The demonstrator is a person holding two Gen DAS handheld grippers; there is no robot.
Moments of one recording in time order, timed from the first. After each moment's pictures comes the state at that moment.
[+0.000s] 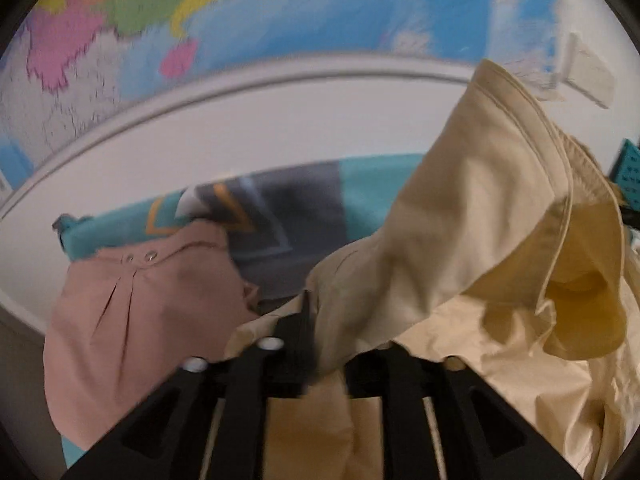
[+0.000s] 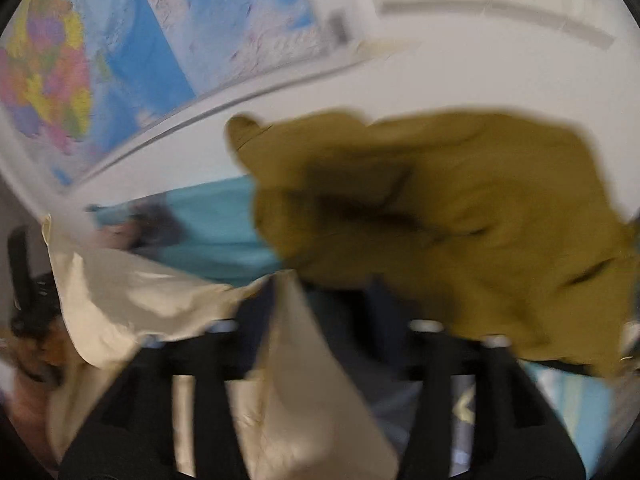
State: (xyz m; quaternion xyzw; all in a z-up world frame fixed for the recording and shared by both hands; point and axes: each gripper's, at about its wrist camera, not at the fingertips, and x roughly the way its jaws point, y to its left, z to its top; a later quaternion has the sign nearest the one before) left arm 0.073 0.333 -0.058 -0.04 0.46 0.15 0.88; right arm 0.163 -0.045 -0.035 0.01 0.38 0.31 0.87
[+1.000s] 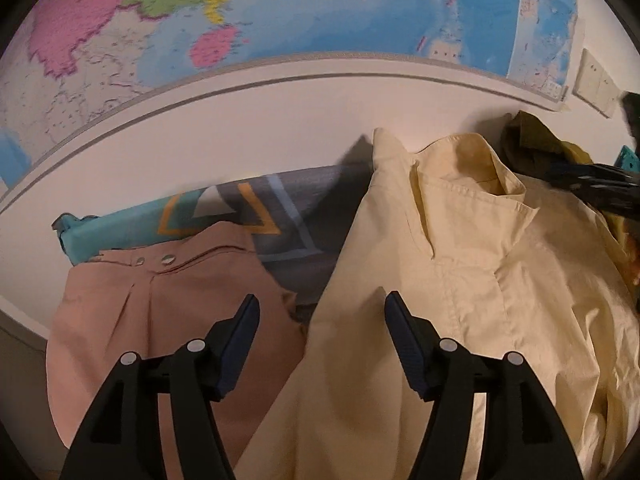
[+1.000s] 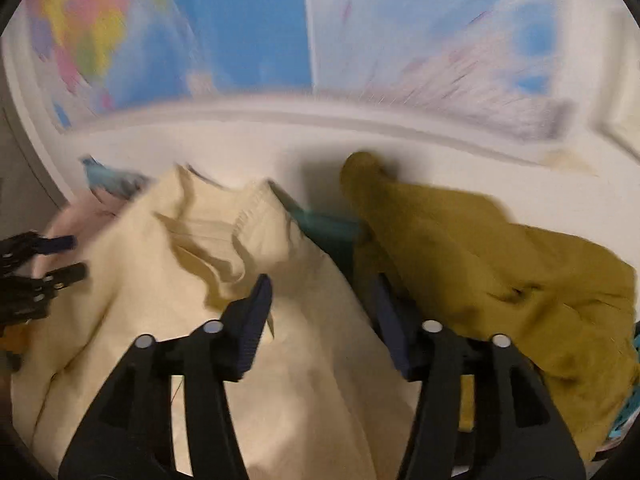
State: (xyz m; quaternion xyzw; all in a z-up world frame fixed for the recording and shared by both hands) left arm 0.019 0.318 -0.015 -0.04 0.44 0.13 0.89; right arm 0.155 0.074 -0.020 -0.10 0.35 0.37 0.86
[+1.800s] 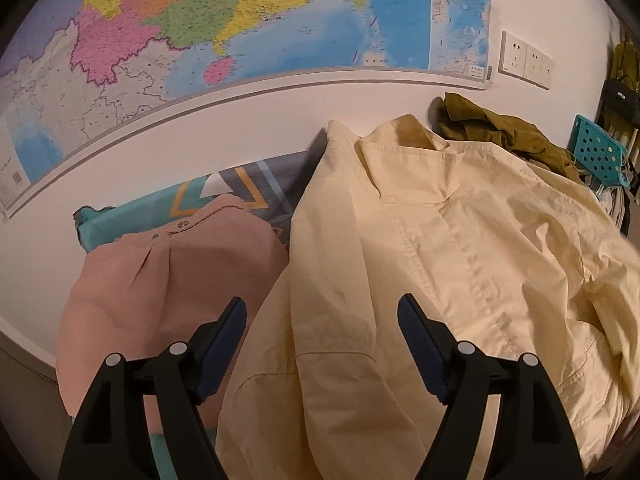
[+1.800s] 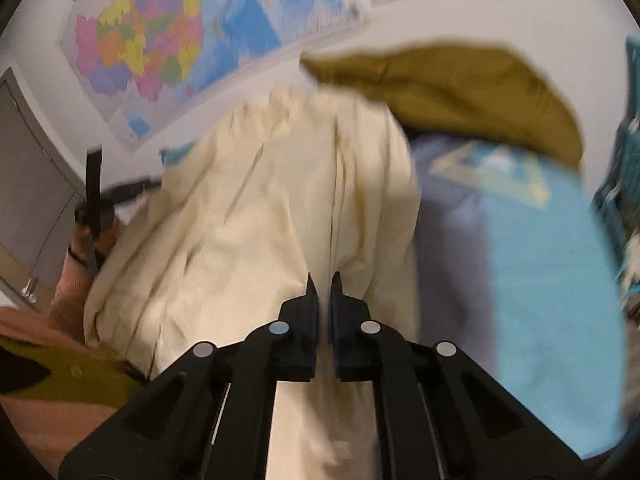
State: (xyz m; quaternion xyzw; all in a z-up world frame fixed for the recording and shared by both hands) left arm -0.078 0.287 -0.008 -0.01 0.40 0.09 0.91; right arm -0.044 -0.183 -0.053 0.04 0.39 0.38 0.84
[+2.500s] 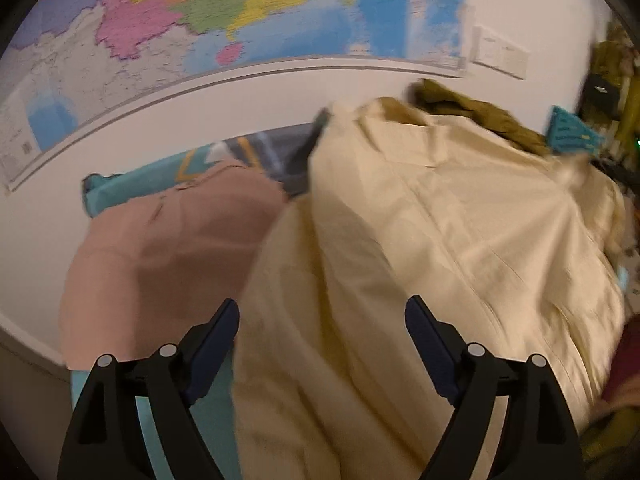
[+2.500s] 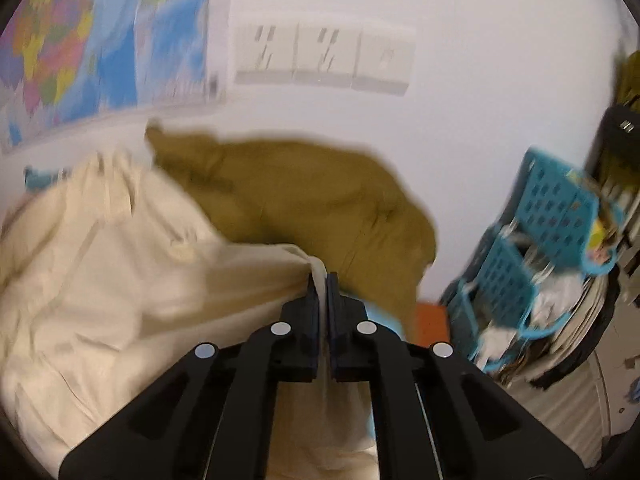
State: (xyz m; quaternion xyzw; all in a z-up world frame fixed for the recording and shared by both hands) left arm -0.154 0.294 -0.007 -0.02 0.41 0.03 0.91; right arm 0.049 -0.204 -0.022 -0.08 0.29 0.16 0.94
